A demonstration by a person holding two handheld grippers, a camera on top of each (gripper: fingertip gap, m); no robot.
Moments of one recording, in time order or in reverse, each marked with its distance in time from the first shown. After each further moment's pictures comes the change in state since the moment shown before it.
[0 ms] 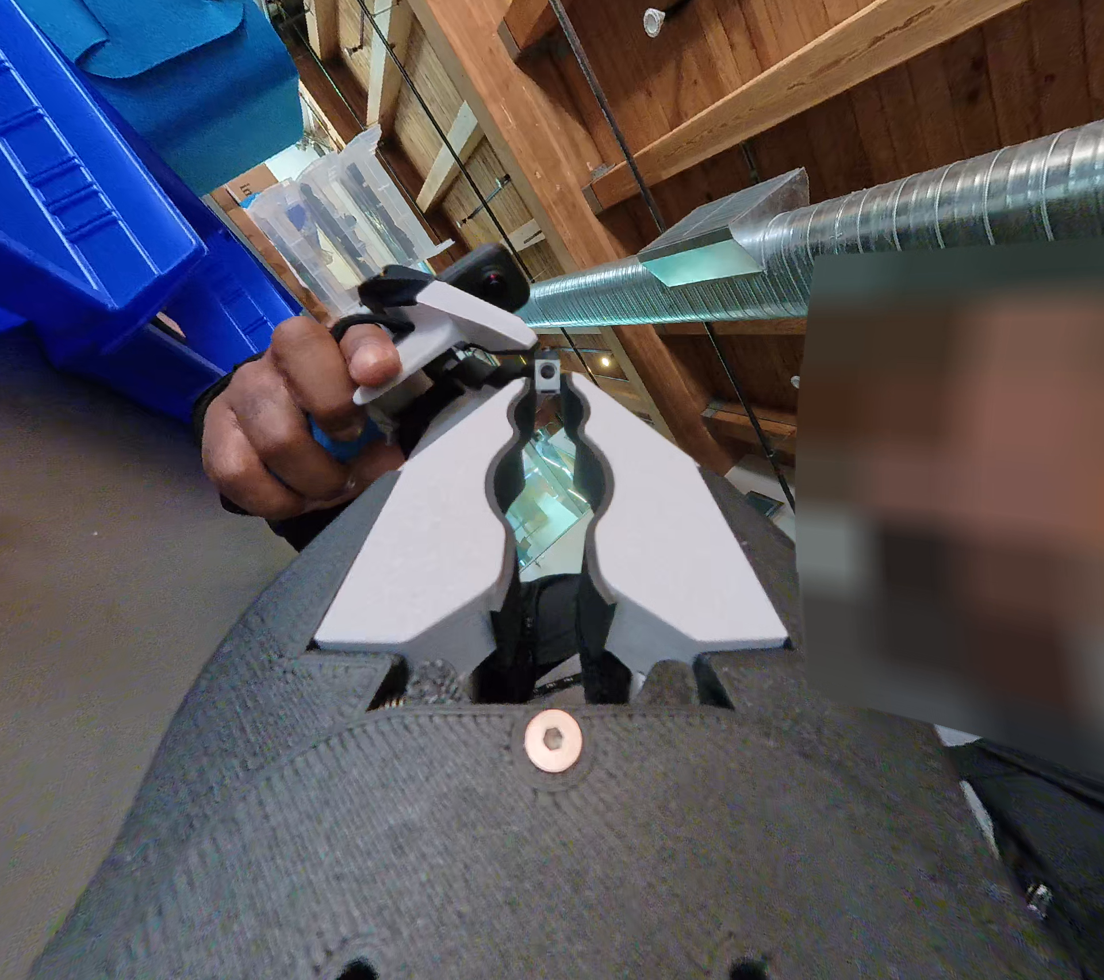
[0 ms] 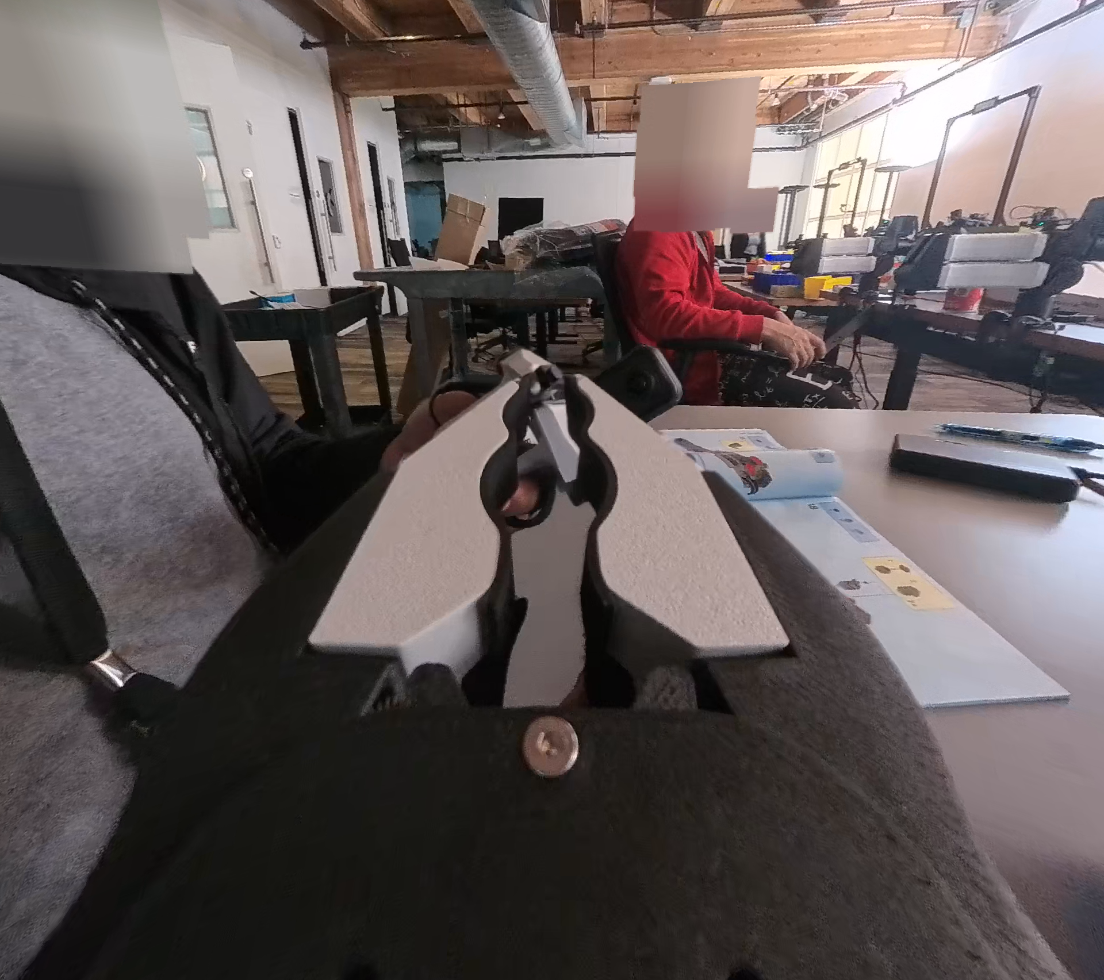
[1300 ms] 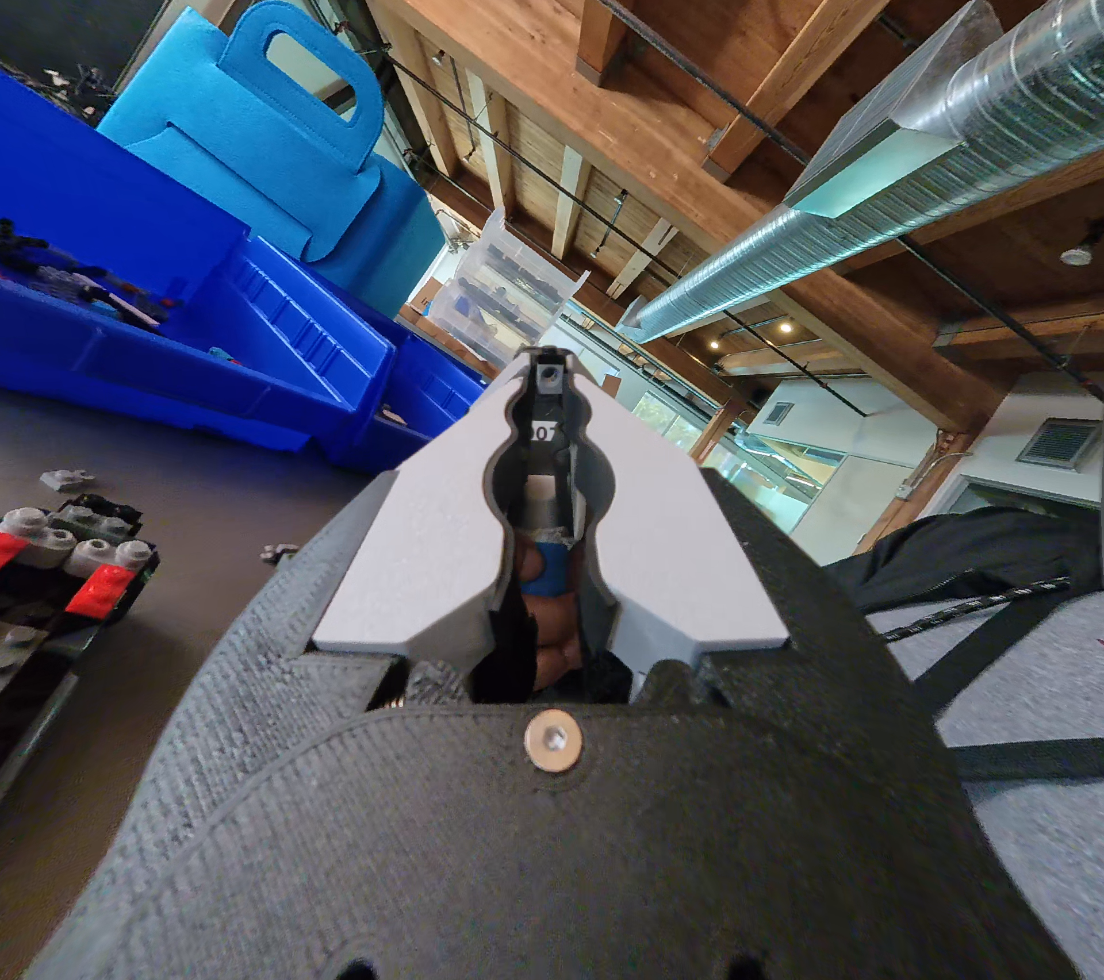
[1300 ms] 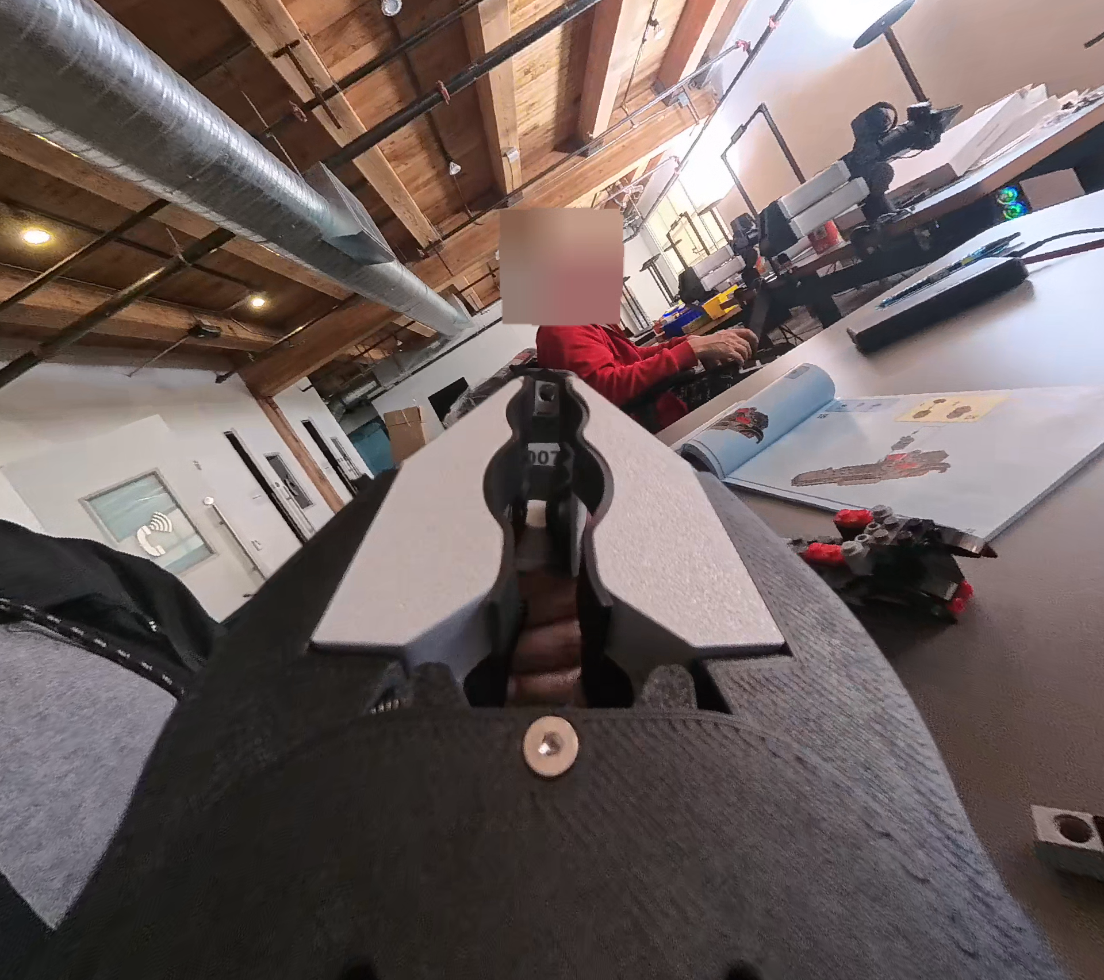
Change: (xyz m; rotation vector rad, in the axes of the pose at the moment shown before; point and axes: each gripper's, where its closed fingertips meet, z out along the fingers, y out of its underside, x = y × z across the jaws) left arm -0.035 -0.006 -0.018 0.037 -0.176 0.461; right arm 0.027 0.030 -0.002 0.303 0.306 0.473
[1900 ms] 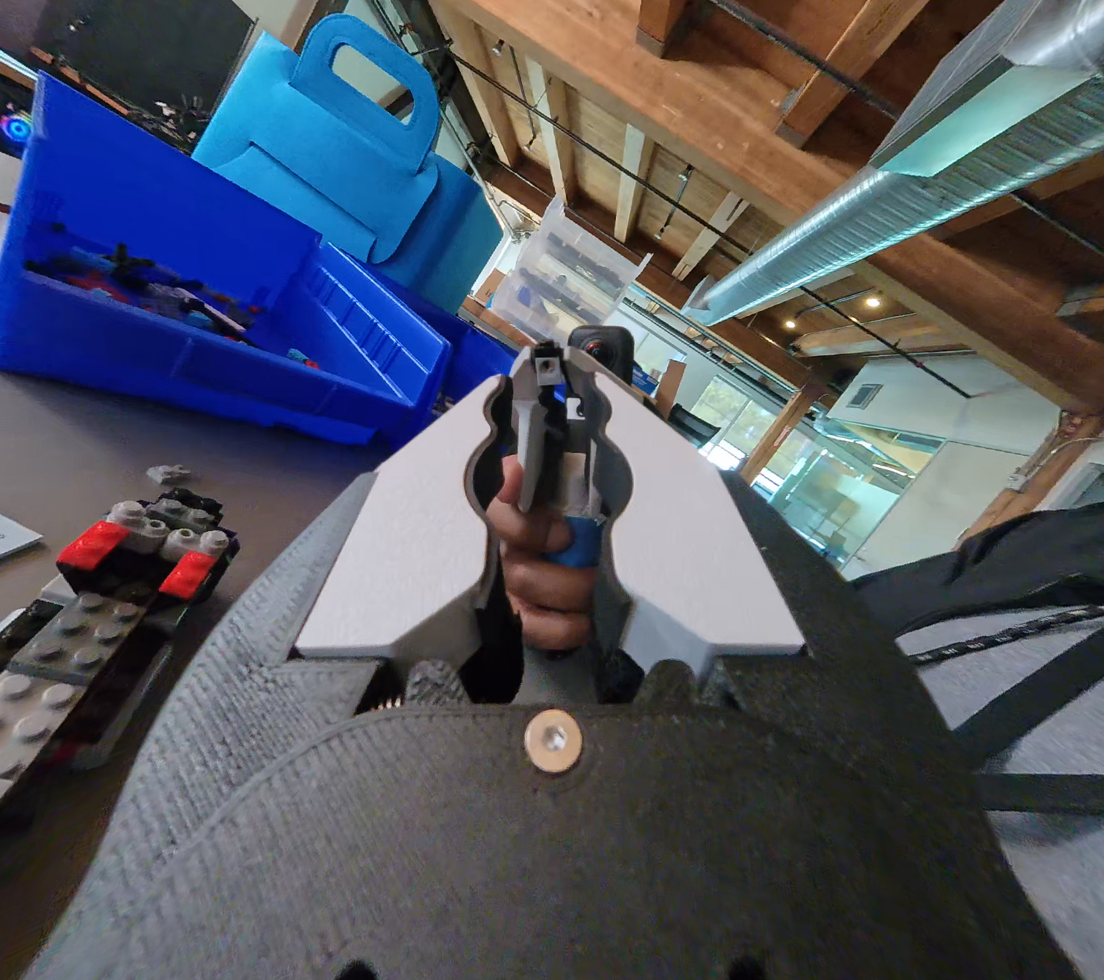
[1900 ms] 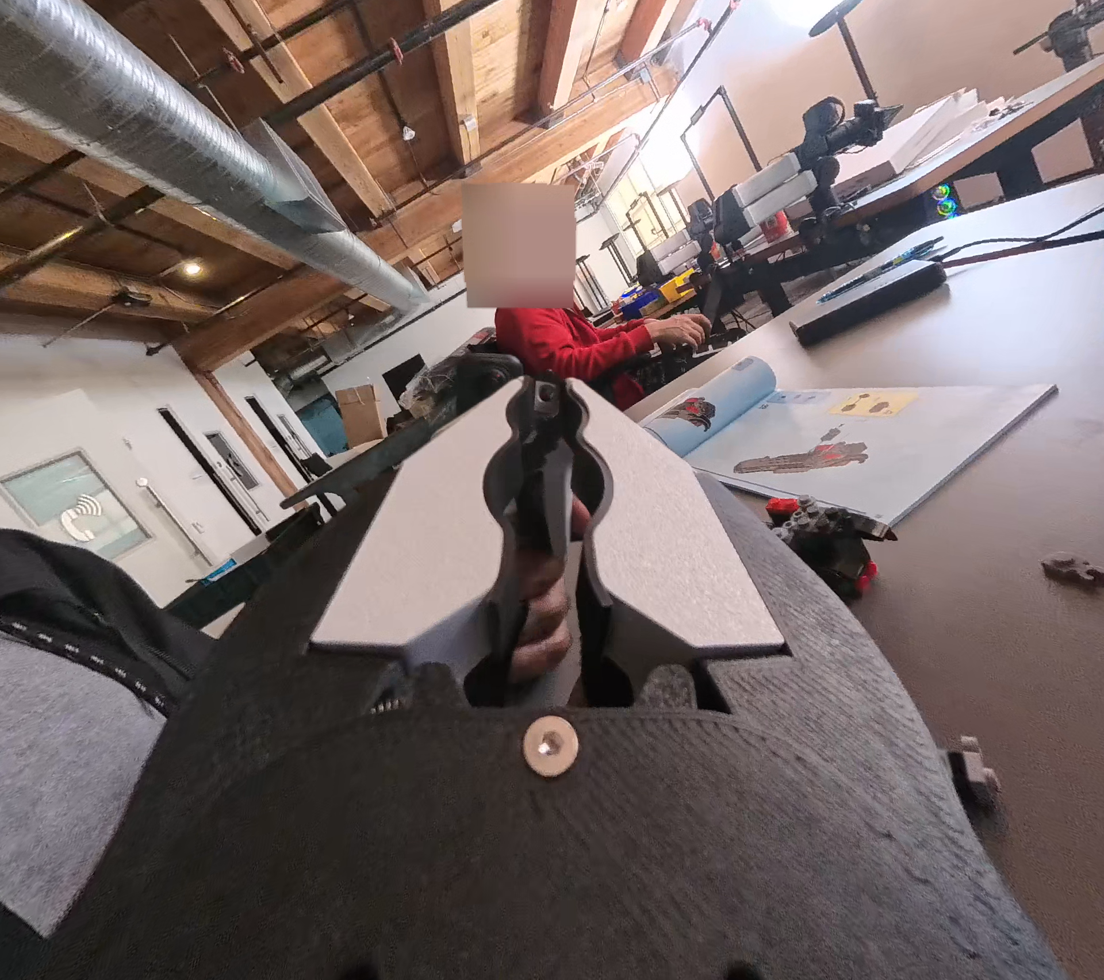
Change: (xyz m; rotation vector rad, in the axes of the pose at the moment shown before) left arm -0.012 0.000 -0.001 -0.028 -0.110 0.086; right arm 0.013 -0.006 -0.007 -0.047 0.073 -0.057
